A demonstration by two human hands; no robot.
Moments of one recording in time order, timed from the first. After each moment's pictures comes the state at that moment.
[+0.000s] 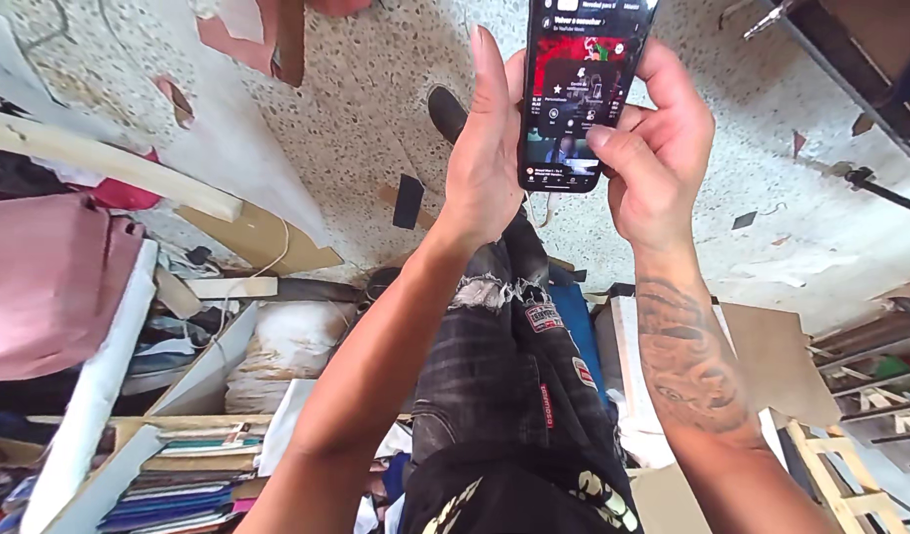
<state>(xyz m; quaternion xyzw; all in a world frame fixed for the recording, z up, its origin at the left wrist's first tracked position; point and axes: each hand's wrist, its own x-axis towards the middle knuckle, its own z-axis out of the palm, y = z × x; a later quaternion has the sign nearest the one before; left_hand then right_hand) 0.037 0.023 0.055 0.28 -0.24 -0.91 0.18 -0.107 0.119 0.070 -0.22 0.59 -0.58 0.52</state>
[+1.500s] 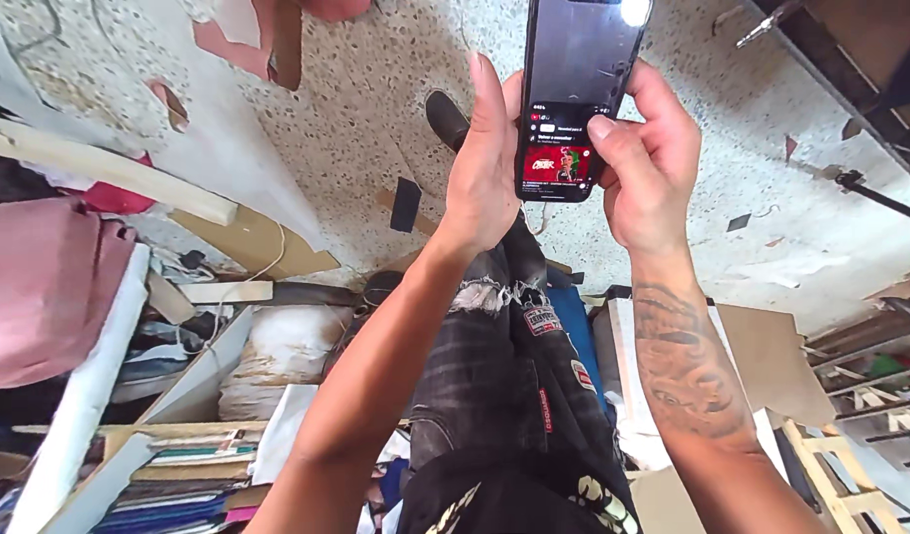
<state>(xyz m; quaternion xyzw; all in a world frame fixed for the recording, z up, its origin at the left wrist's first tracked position) 0.041 0.027 0.055 0.29 -0.24 -0.91 0.17 -0.103 0.125 0.086 -0.18 0.63 -0.52 0.54</state>
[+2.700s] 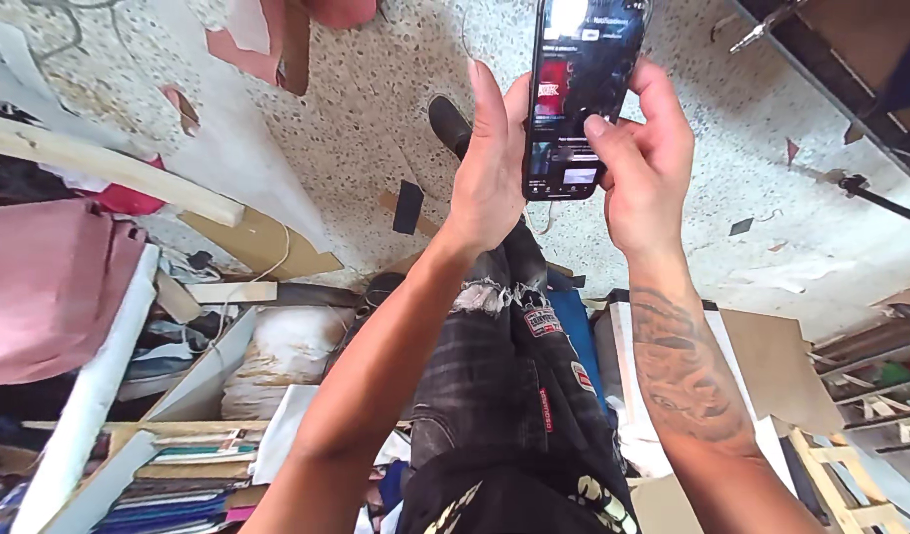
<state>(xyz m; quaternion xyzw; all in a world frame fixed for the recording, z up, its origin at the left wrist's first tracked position) 0.034 0.032 0.057 0.27 -0.25 -0.91 0.17 -0.105 0.118 0.080 -0.18 0.67 -0.52 0.50</state>
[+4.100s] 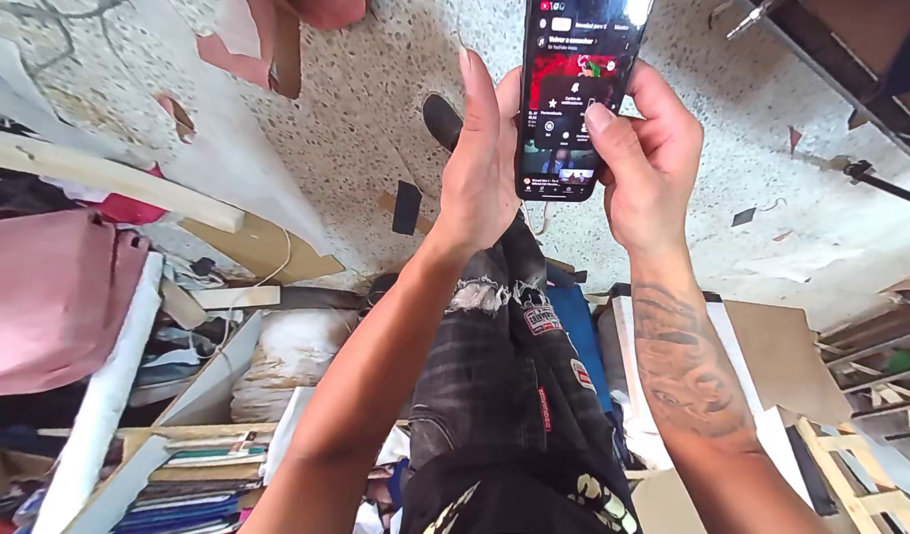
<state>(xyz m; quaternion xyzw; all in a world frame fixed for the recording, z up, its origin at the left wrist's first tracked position) 0.033 0.029 0.055 0.26 -0.25 -0.92 0.16 -0.111 0.127 0.082 -0.18 0.63 -0.56 0.51</state>
